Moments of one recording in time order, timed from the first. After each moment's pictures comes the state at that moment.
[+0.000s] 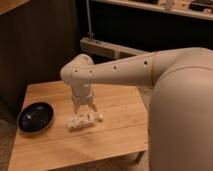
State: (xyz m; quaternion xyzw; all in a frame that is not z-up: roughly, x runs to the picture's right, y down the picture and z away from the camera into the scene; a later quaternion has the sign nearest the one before) arm -0.107 0.088 0.700 -0.26 0.19 0.63 0.71
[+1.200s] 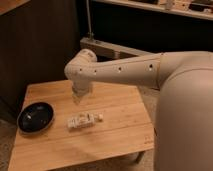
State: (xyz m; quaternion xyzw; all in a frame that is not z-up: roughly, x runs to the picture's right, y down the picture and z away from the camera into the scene) arm -0.119 0.033 0.730 -0.24 0.03 0.38 0.89
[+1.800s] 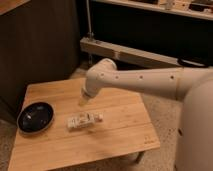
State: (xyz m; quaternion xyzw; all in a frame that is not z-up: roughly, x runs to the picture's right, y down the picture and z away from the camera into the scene) arm -0.104 0.038 0.765 -0.25 -0.22 0.23 0.91
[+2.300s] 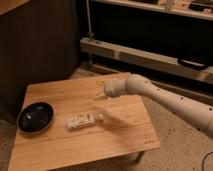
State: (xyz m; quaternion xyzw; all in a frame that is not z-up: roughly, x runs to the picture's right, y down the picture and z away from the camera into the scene) arm -0.024 -0.010 0.778 -0.10 -0.42 0.21 0.88
